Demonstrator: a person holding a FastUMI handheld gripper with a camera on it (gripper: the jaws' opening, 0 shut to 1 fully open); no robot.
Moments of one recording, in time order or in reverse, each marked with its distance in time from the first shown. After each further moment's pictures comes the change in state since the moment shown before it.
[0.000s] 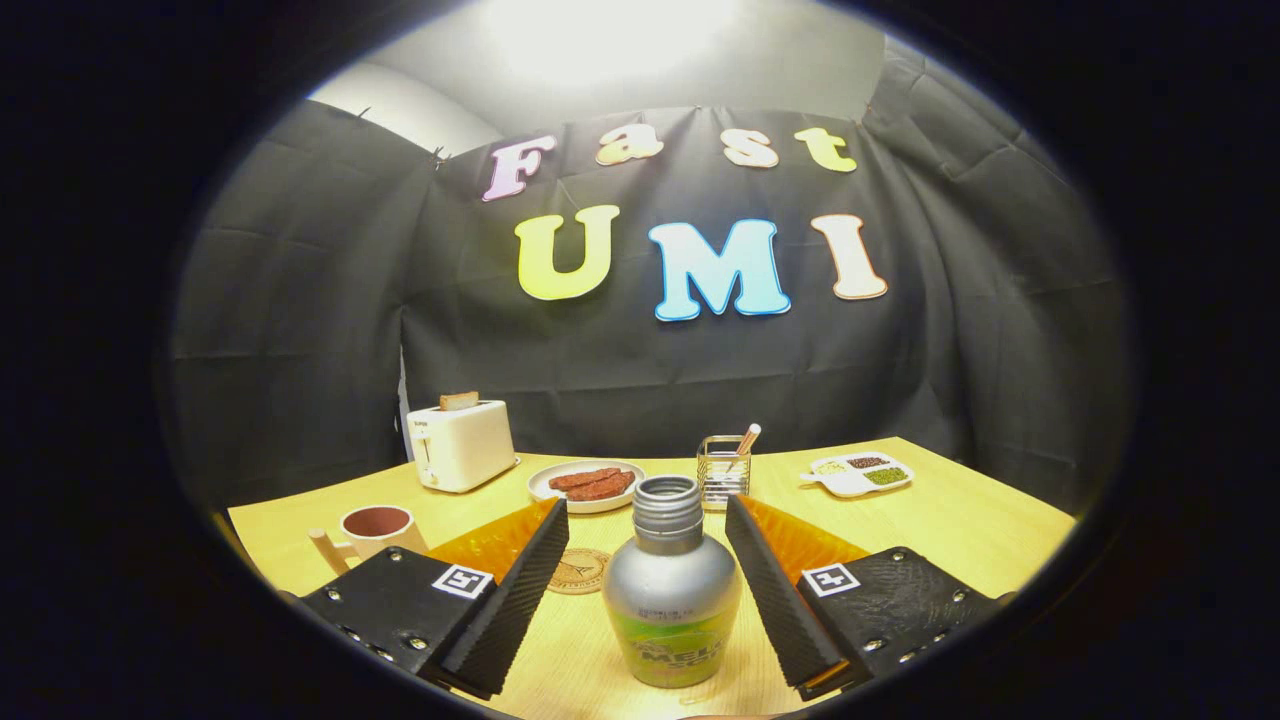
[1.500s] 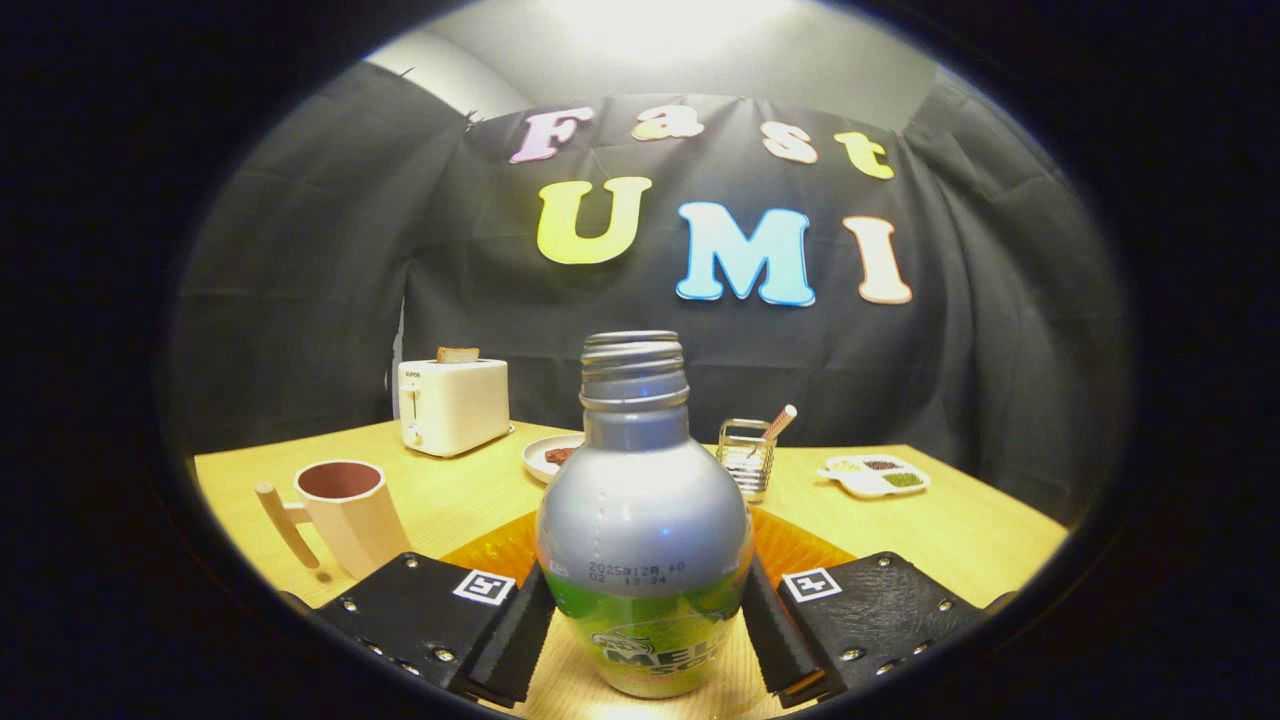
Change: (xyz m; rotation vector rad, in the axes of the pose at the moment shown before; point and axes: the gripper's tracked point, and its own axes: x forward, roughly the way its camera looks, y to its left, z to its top) arm 0.039 0.035 -0.027 -0.186 0.031 -0.004
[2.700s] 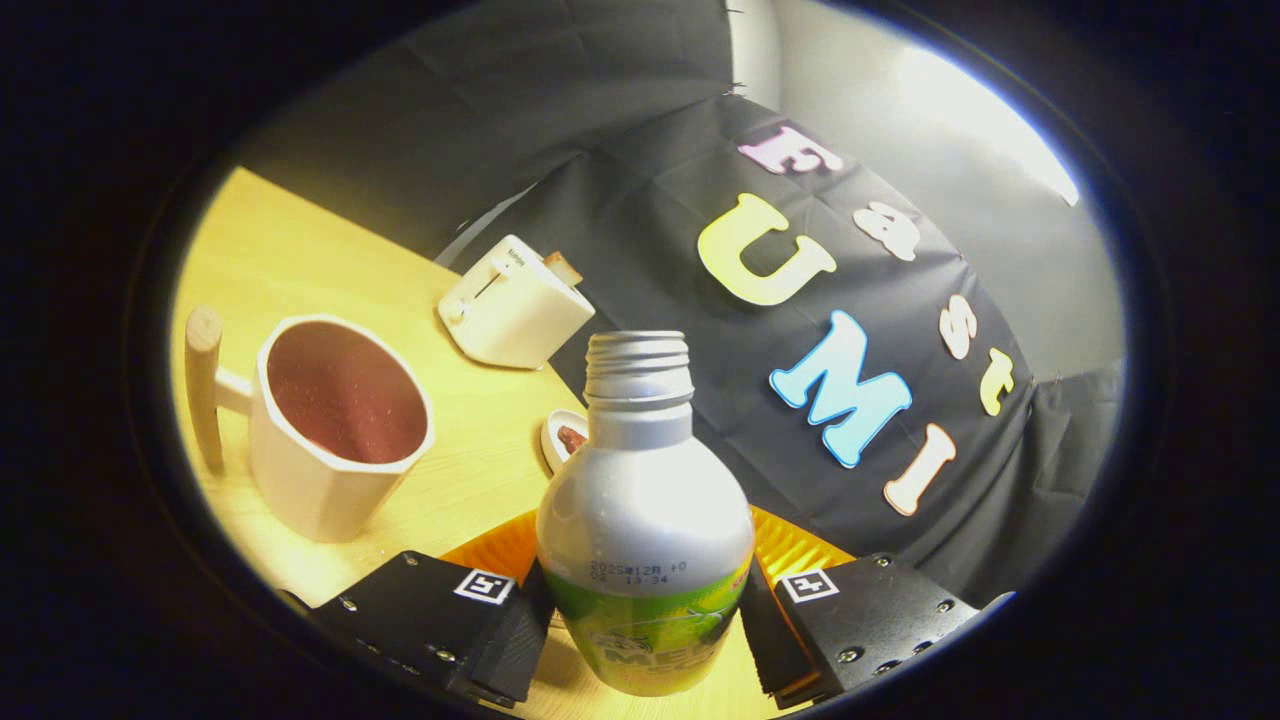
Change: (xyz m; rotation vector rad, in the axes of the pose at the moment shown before) arm 0.052 0.079 0.004 -0.757 -0.015 0.012
